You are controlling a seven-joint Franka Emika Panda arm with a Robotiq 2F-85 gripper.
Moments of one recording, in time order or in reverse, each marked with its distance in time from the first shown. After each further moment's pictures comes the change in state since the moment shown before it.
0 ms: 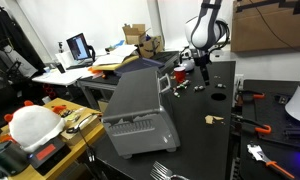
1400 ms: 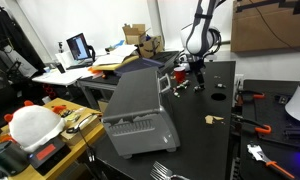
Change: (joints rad) arm -0.101 0.141 0.095 0.126 -0.030 0.035 -0.068
